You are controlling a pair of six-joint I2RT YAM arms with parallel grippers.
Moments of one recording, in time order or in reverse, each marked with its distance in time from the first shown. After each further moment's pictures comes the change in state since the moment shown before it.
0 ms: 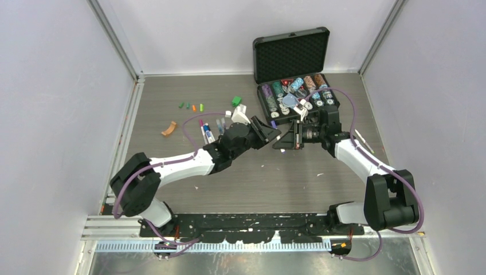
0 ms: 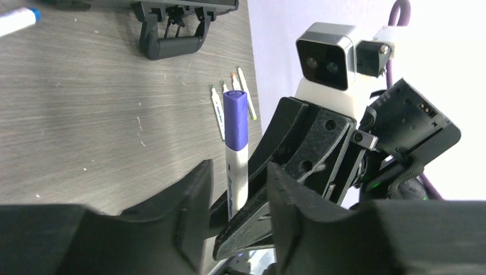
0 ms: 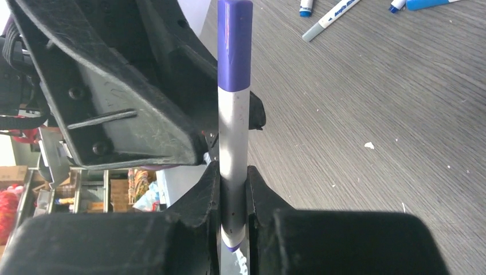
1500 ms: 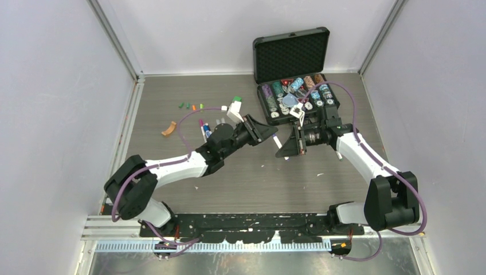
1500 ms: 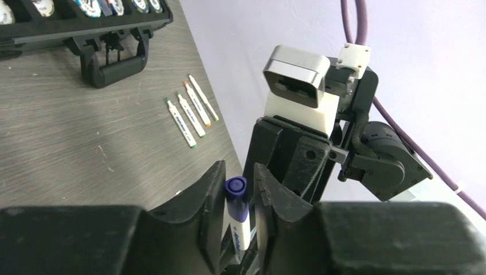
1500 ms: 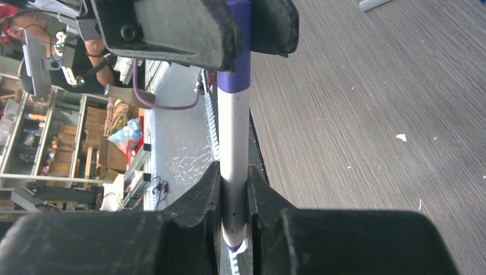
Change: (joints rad) left arm 0.067 -0.050 -0.121 0.311 0.185 0.106; right arm 0.009 0.000 0.135 -0.466 -0.154 -0.514
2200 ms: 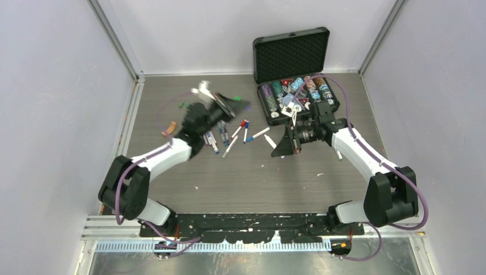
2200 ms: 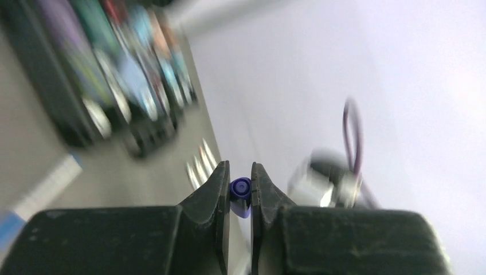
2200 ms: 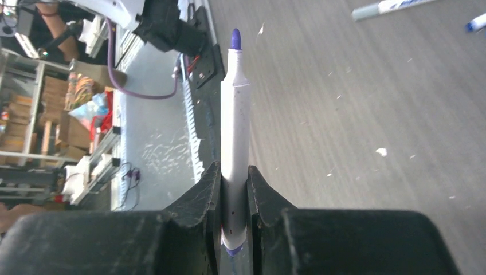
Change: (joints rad) left arm 0.260 -0.027 0.016 -0.028 0.224 -0.075; right arm 0.075 0.037 0.090 -0.018 0.076 -0.100
